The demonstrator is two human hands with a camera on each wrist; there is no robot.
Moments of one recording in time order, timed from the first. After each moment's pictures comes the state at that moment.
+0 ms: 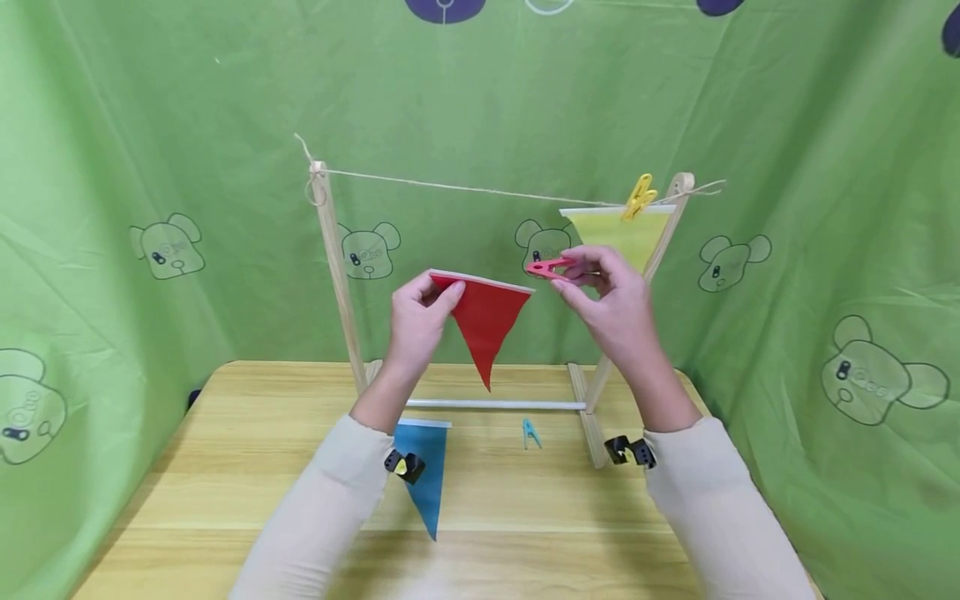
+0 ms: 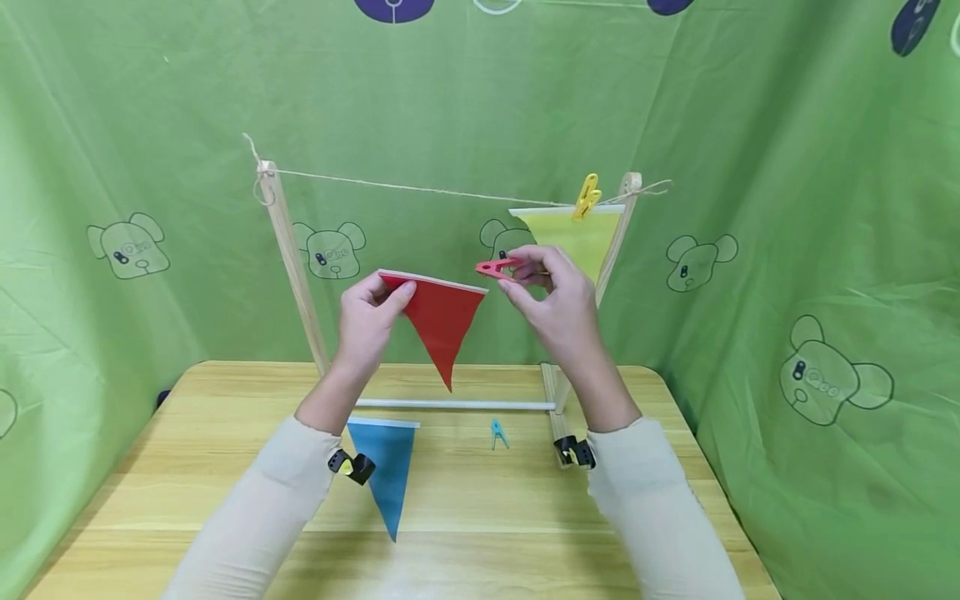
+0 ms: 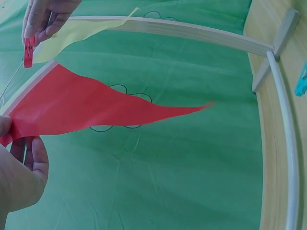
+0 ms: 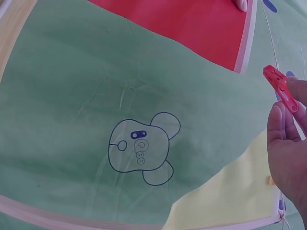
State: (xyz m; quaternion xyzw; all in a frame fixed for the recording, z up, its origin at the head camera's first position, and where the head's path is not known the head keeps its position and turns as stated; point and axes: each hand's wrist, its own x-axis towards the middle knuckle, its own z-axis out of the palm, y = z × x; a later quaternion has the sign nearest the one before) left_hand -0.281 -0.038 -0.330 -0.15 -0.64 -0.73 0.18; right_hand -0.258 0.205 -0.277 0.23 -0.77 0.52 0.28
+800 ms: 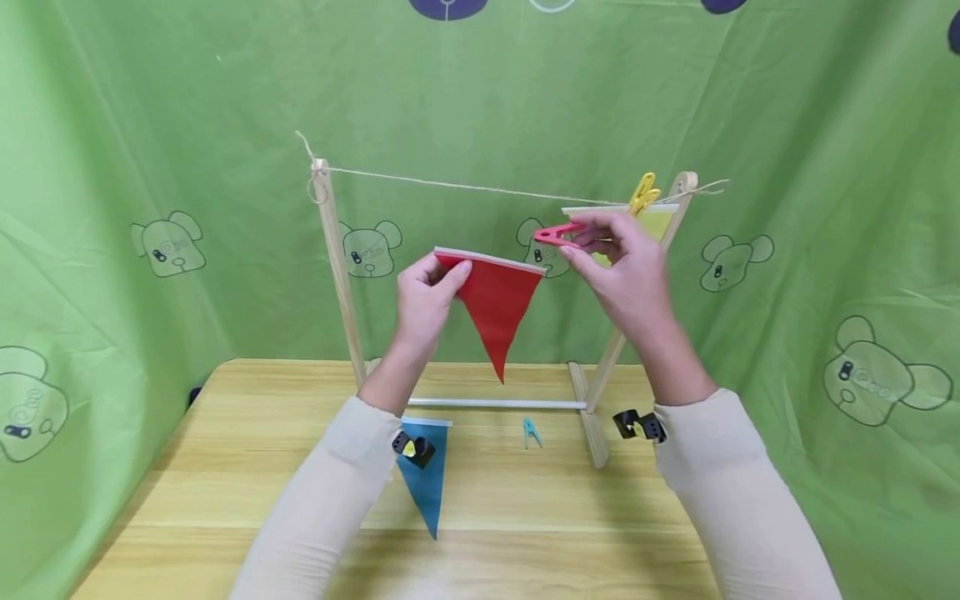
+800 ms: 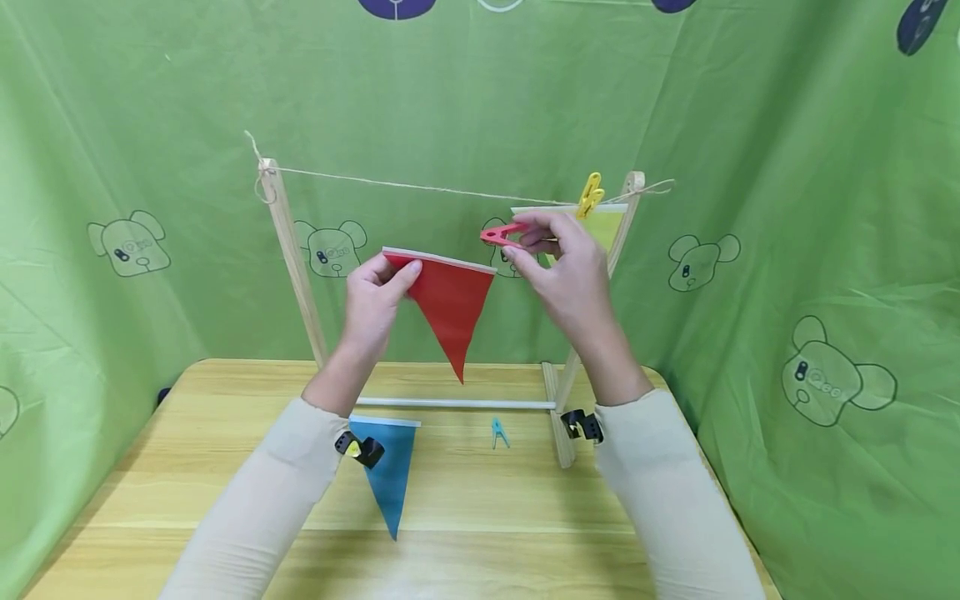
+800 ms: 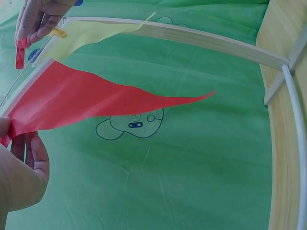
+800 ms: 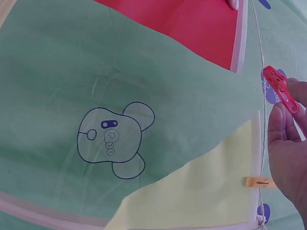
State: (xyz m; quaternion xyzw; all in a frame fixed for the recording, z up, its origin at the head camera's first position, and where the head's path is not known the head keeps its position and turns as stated) left_hand -0.293 -0.029 -0.310 -0.15 -0.60 -0.77 0.17; right_hand -0.264 0.203 -0.240 0.25 -0.77 0.50 0.31
